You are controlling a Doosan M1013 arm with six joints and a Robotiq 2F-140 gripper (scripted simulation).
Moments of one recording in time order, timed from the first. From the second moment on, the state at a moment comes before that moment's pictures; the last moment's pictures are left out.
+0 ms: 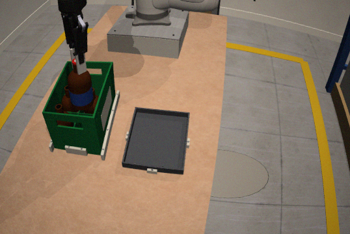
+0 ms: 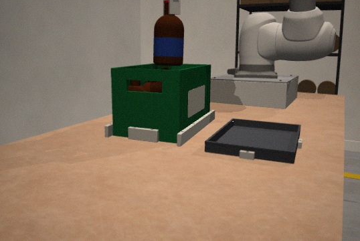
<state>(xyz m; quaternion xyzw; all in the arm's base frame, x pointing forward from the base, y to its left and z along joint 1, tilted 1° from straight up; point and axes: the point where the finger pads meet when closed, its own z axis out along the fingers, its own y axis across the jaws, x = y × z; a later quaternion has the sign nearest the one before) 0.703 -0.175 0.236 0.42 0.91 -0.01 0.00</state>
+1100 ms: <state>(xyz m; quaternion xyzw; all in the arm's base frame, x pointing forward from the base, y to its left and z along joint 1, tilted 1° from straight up) 0.660 -0.110 0.238 0.42 0.91 -0.01 0.00</state>
